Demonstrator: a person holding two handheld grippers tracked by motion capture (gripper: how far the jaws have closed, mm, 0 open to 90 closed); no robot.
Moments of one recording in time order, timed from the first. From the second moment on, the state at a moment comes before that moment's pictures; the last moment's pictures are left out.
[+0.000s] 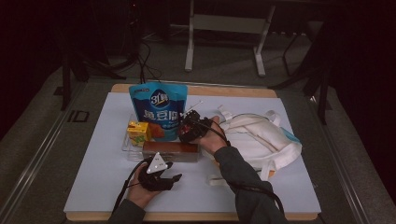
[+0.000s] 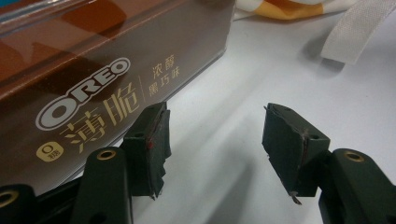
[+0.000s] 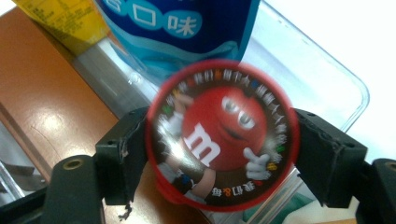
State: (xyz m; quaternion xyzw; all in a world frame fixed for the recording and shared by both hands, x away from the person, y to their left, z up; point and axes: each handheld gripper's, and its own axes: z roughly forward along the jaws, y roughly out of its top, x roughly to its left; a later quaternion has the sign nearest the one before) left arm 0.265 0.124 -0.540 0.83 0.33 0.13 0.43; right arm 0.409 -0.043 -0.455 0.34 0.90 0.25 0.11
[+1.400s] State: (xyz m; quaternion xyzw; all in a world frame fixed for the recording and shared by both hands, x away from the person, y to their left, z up) left arm 0.265 0.124 -0.540 0.83 0.33 0.13 0.43; right arm 0.396 -0.090 -0.410 0.31 0.90 0.28 0.14
